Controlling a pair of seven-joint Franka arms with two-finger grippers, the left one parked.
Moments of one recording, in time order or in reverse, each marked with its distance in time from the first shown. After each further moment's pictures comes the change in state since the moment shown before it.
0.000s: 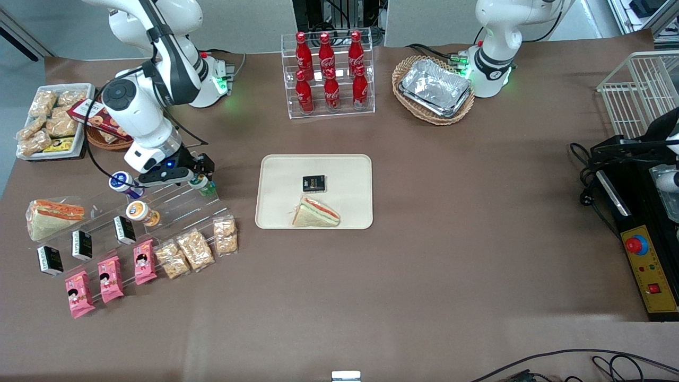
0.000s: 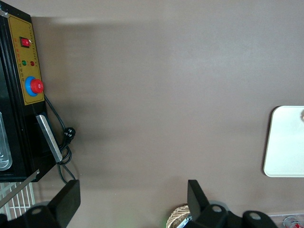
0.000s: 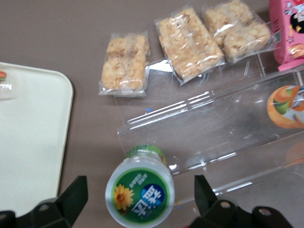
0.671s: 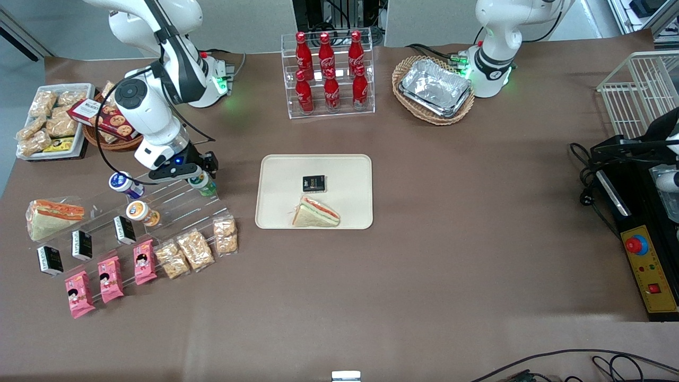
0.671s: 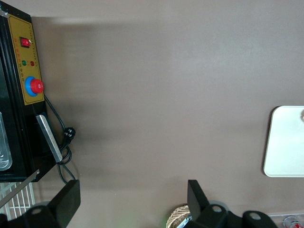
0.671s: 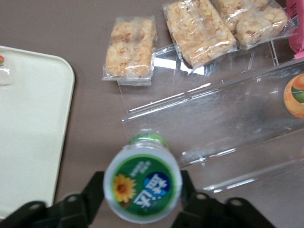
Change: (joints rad) arm 0.021 -0.001 0.000 -0.049 -0.002 0.039 0.000
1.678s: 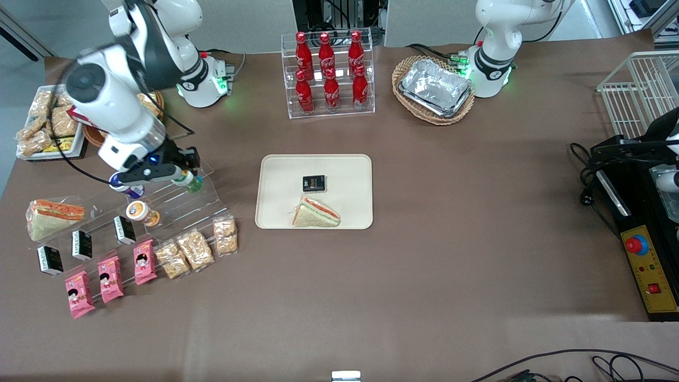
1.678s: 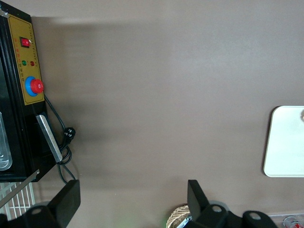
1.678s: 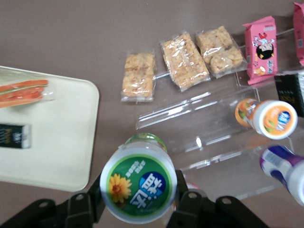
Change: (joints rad) arm 0.000 -0.015 0.000 0.422 0.015 -0.553 0.011
